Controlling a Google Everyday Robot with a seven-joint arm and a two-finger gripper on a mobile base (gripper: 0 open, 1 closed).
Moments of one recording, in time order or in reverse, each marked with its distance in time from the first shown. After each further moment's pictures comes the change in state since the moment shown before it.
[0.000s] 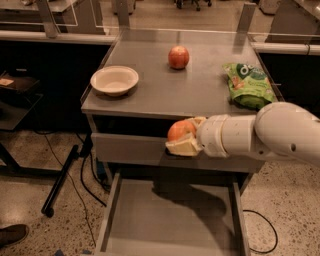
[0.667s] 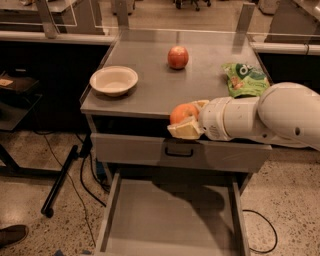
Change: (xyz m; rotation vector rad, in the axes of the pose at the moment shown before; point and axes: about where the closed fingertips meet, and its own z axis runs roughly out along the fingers) arm -0.036 -0.027 -0.013 0.062 -0.013 -0.018
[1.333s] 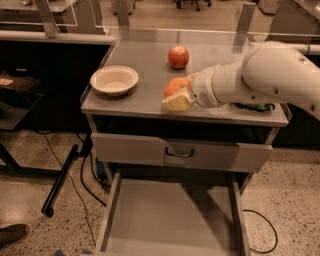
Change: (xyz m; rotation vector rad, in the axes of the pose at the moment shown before) arm -0.049 -0.047 0.021 0.019 0.032 -0.029
